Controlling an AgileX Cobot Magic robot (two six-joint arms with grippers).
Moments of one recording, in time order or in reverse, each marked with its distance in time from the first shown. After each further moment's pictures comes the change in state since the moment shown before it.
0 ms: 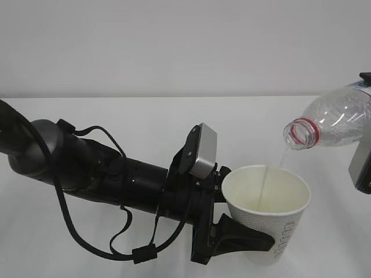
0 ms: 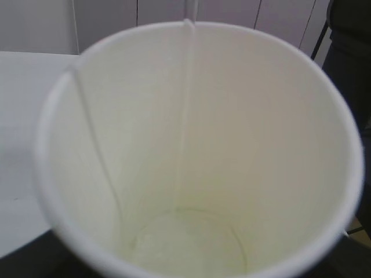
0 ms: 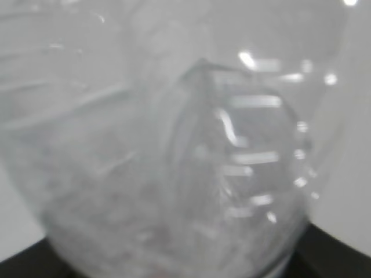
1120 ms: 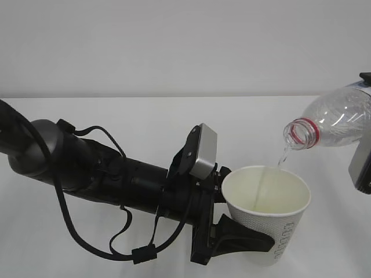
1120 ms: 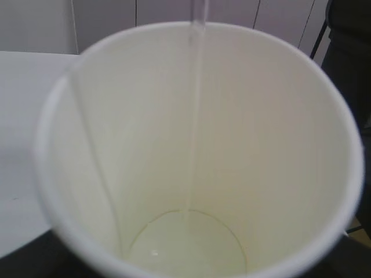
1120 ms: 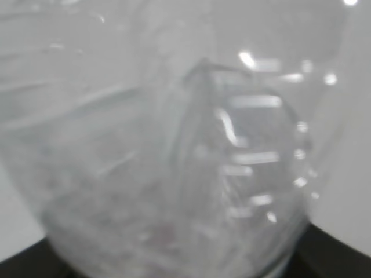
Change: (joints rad) left arm 0.000 0.000 0.000 0.004 0.000 0.000; right arm 0.000 0.000 0.001 0.000 0.002 0.000
